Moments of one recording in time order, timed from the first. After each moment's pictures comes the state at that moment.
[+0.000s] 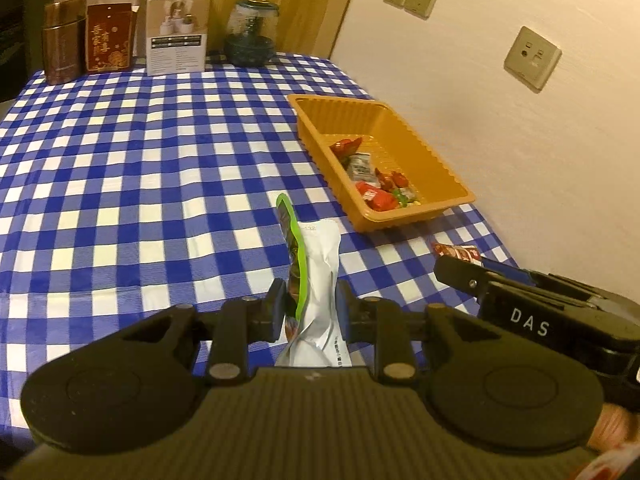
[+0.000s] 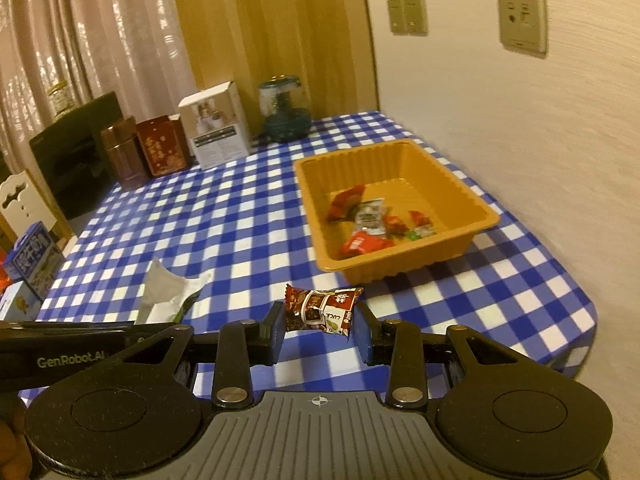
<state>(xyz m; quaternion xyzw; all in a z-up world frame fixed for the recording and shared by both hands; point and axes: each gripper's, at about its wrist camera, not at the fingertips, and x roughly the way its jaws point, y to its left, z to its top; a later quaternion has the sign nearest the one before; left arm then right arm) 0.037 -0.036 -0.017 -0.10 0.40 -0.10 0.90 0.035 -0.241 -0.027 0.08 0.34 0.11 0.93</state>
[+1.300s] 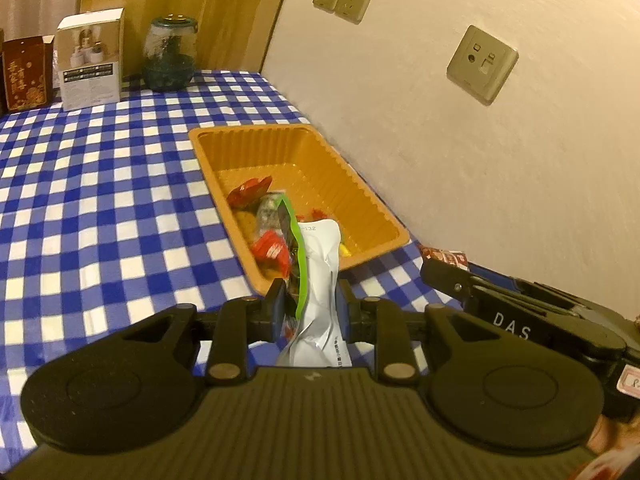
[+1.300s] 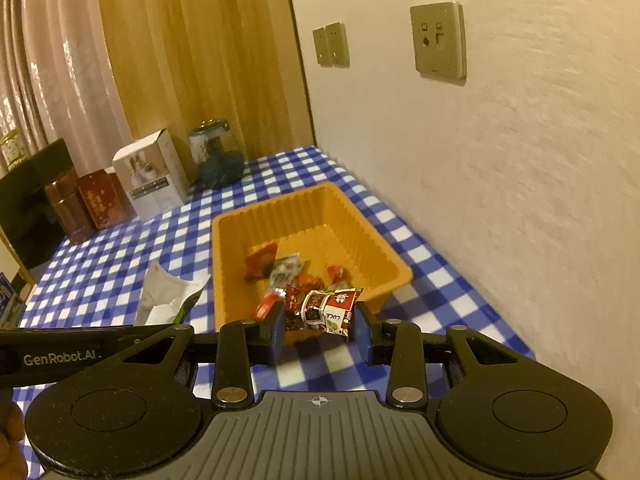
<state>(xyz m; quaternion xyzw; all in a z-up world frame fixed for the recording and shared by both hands) 0.111 -0.117 0.007 -0.10 0.39 -0.17 0.90 0.085 -0.320 -0.005 0.10 0.31 0.05 0.94</state>
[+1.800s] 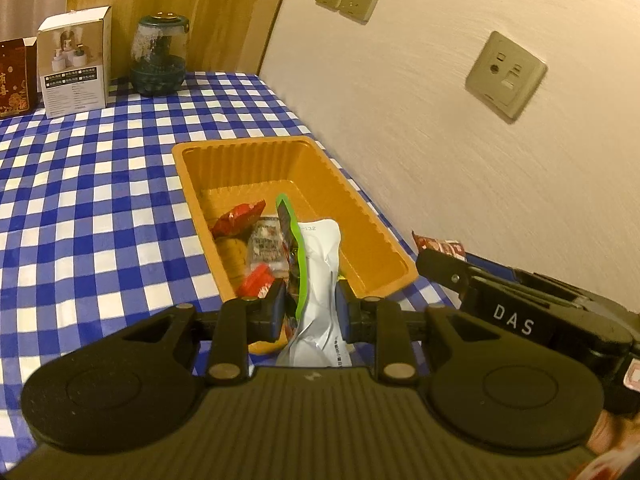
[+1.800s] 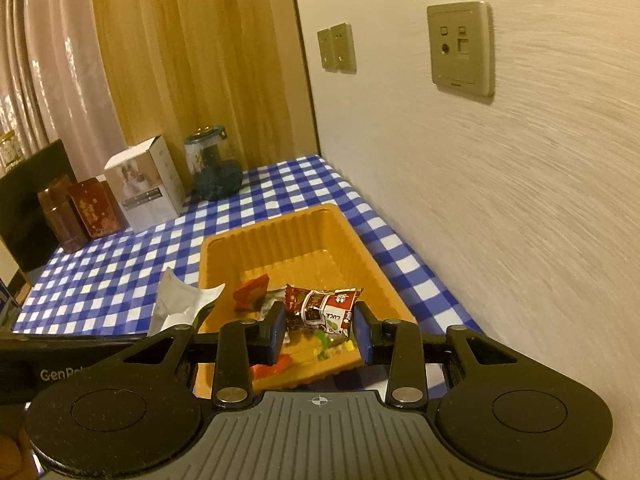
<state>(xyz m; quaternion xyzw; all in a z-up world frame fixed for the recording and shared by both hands) 0.168 -0.130 0.000 -0.10 0.39 -0.17 0.90 0.143 -0.331 -0.005 0.09 0.31 0.07 0.94</state>
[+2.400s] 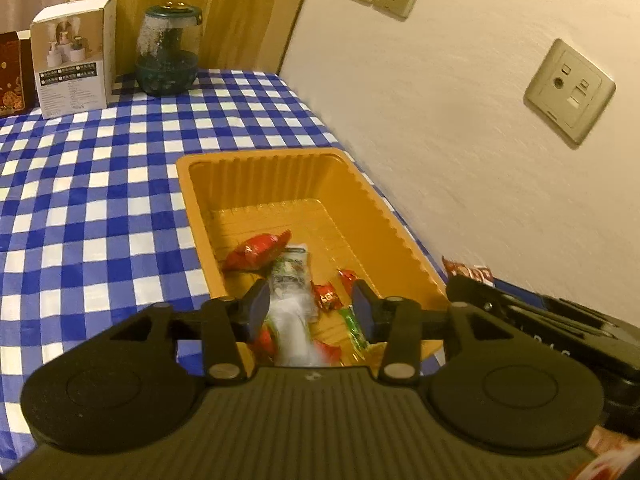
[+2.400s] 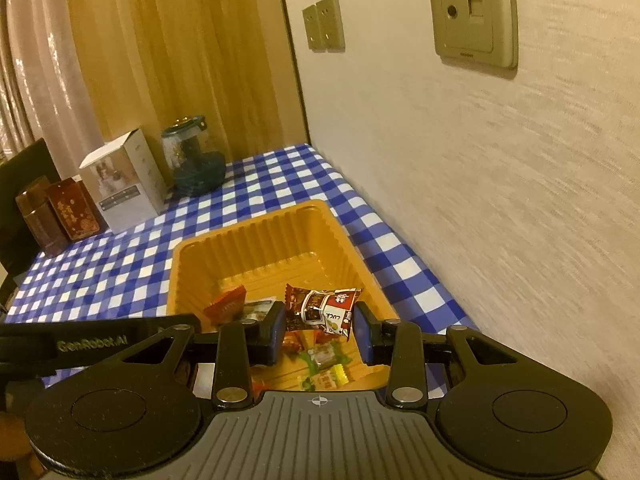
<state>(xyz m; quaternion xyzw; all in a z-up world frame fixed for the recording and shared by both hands) 0.231 -0.130 -0.026 -0.11 0.39 -0.14 0.90 0.195 -0.338 -0.029 0.10 0.33 0.06 0.94</state>
